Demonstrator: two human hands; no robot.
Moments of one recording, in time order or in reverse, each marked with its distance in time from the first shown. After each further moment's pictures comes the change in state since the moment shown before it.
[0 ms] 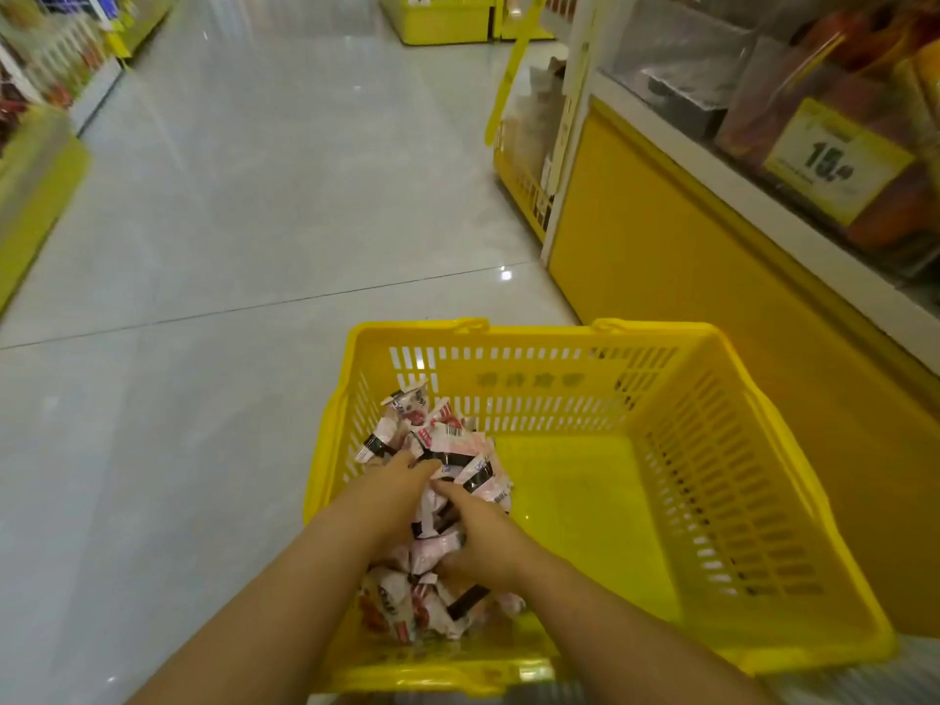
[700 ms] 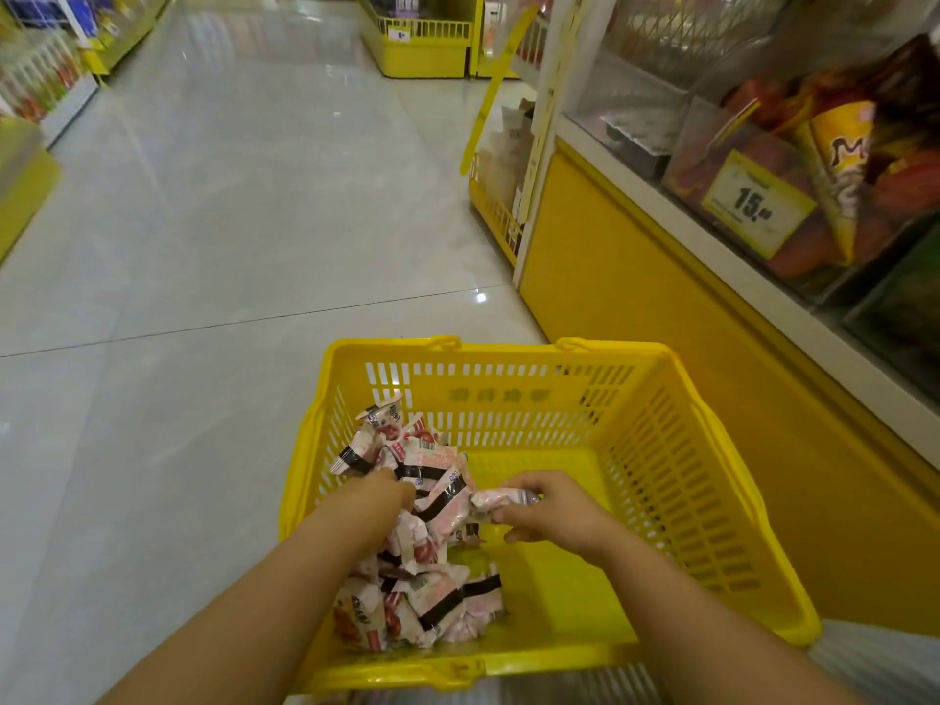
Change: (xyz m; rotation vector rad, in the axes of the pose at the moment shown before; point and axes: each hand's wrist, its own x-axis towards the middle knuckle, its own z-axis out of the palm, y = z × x) left_hand -0.009 0.011 -0.012 0.064 0.001 0.043; right_hand -0.052 0.019 -0.083 0.389 0.170 0.153
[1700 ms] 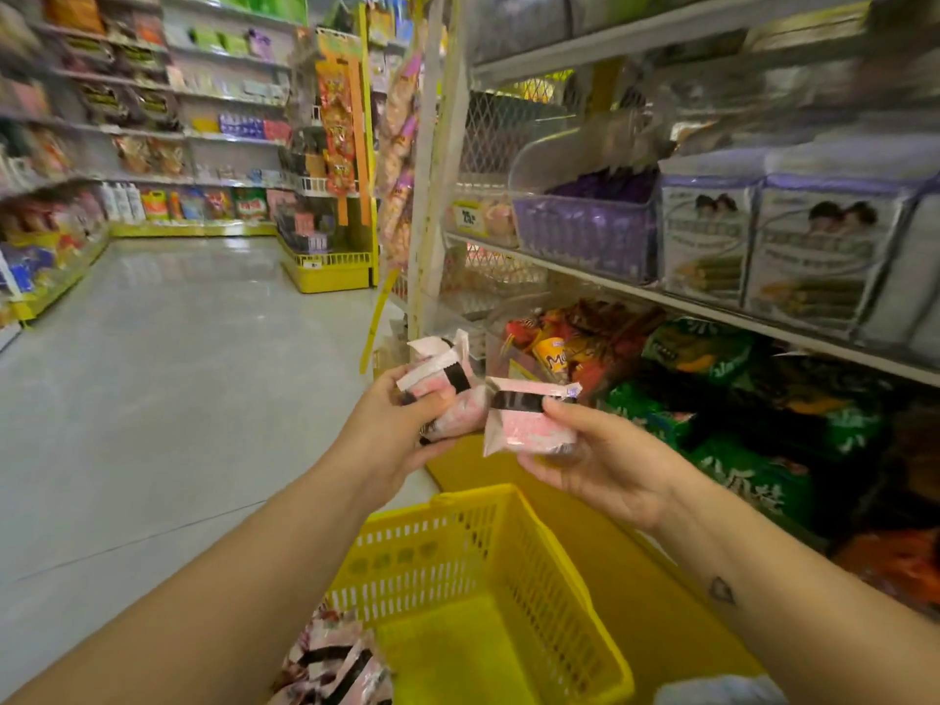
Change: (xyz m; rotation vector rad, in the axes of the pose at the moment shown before) left_hand -0.133 0.146 -0.255 -1.829 0.529 0.521; right_hand -0.222 -0.171 -0.145 0.860 0.143 -0.360
